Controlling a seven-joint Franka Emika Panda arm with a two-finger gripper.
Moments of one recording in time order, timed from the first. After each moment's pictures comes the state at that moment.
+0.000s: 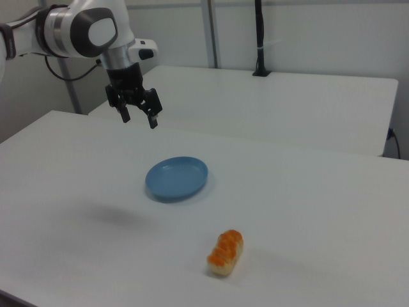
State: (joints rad) arm 0.12 0.15 -0.11 -1.57 -0.01 1.78 0.05
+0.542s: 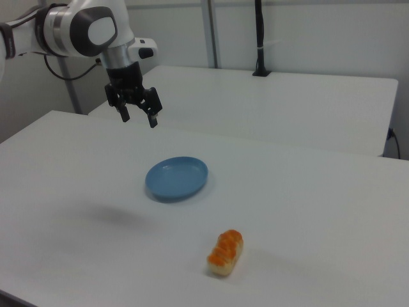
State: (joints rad) arm 0.11 0.15 -0.10 -1.56 -0.01 1.77 0.03
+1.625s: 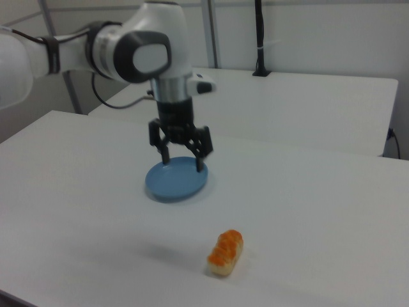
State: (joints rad) arm 0.11 0.13 -0.39 -1.66 -0.01 1.68 -0.29
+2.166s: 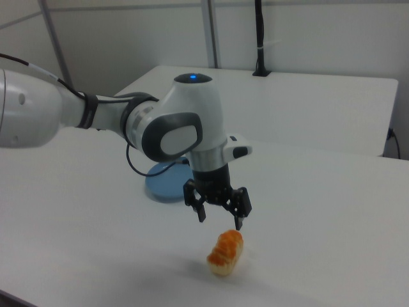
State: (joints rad) arm 0.11 0.14 -0.59 -1.97 -0.01 2.11 -0.51
